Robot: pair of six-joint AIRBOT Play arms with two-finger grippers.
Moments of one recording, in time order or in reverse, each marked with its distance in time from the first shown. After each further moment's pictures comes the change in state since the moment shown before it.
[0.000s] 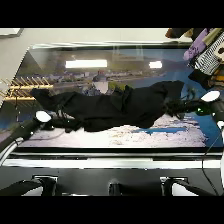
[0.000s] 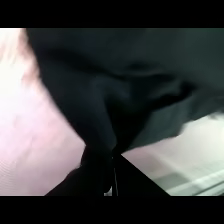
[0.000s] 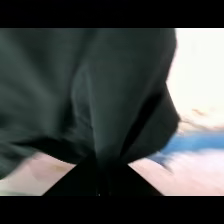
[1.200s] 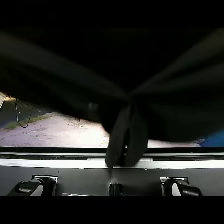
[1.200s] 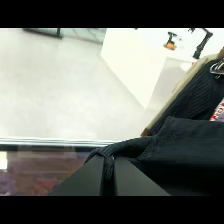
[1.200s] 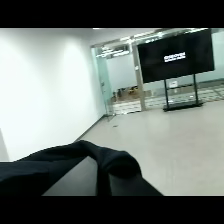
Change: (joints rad) left arm 0.121 0.502 1.205 0.617 -0.326 -0.185; right arm 0.001 0.683 0.832 -0.223 -0.225 0.137
